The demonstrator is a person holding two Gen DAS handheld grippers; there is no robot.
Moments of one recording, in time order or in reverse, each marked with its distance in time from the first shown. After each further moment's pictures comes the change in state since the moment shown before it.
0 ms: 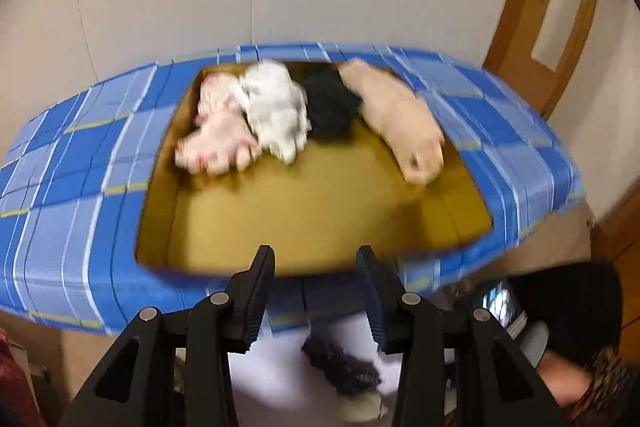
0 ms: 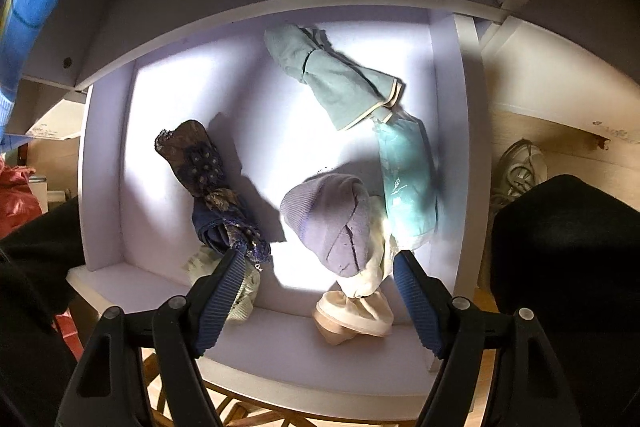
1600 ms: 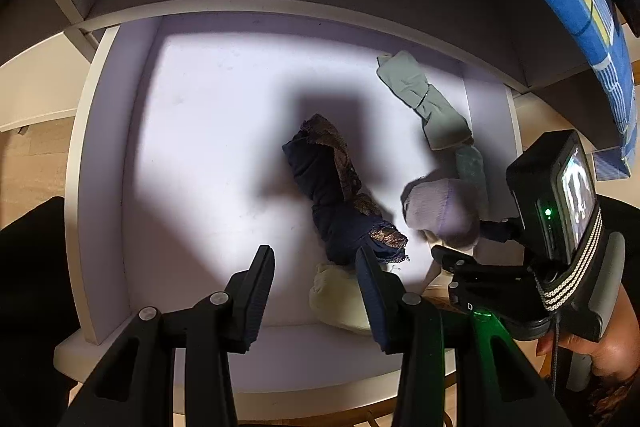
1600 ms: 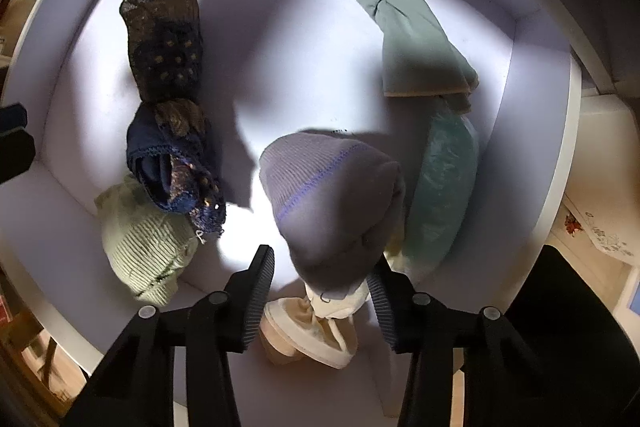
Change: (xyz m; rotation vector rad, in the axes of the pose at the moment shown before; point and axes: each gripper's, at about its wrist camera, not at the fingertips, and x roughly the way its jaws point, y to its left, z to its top) left arm 0.147 0.010 -0.168 -0.313 0.513 -0.044; right arm 0.085 0.053 0.000 -0.359 0.155 -0.237
